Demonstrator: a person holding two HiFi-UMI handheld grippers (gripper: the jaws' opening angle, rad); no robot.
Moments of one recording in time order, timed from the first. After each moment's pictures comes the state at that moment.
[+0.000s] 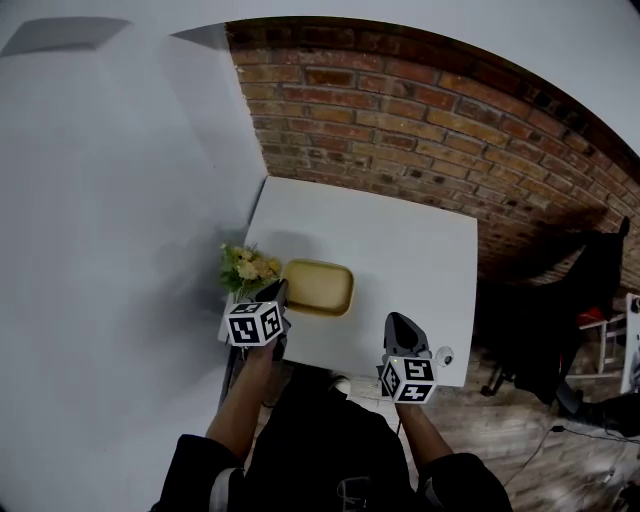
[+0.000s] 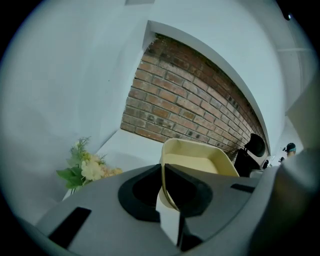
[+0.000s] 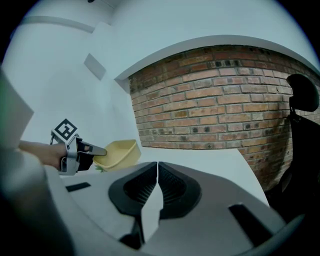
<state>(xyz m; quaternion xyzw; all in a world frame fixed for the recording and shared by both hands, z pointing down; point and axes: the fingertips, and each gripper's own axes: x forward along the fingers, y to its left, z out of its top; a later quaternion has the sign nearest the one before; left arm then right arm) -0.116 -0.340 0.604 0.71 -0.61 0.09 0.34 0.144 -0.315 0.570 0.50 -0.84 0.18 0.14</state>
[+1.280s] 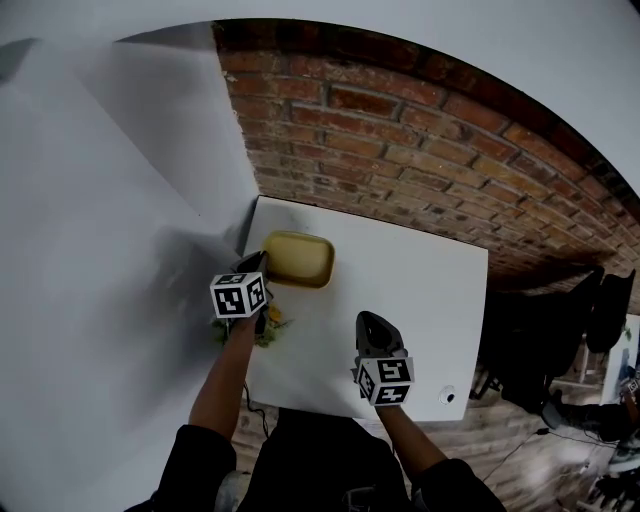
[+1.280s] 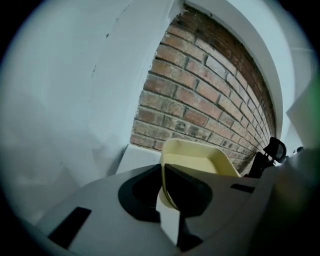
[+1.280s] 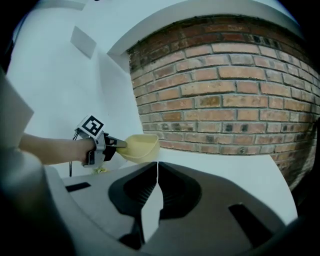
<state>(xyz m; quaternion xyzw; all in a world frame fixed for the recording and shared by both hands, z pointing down) -0.241 -0.550 0.654 0.71 -0.61 0.12 0.35 0.001 -0.461 0.595 0.46 -0.84 0.20 0.19</state>
